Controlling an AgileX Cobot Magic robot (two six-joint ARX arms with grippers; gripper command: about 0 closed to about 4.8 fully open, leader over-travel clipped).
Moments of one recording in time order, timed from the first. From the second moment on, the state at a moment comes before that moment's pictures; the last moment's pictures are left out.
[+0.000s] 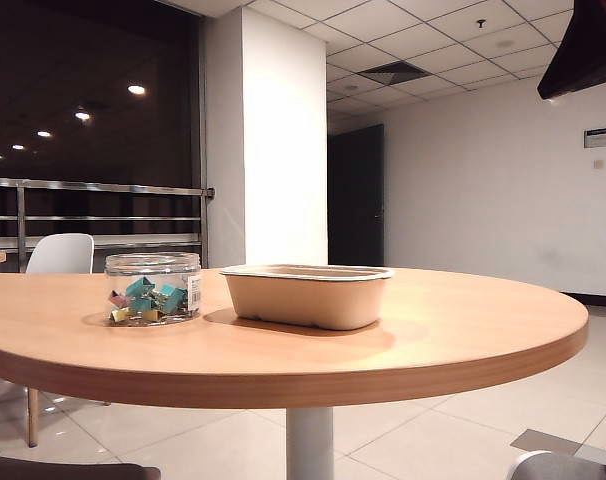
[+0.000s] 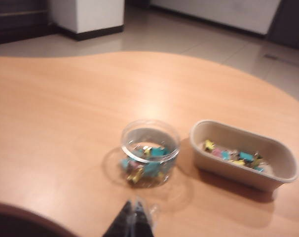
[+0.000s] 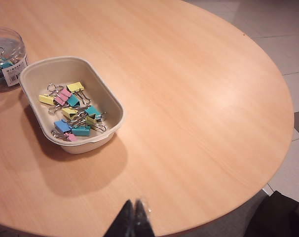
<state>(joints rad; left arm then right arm) -0.35 0.23 0.34 -0.22 -0.12 -0.06 0.54 0.73 0.57 -0.18 0.18 -0.05</state>
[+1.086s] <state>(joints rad) 0.00 0.00 0.01 -0.10 -0.08 0.04 0.54 0.72 0.57 -0.19 0.18 -0.05</state>
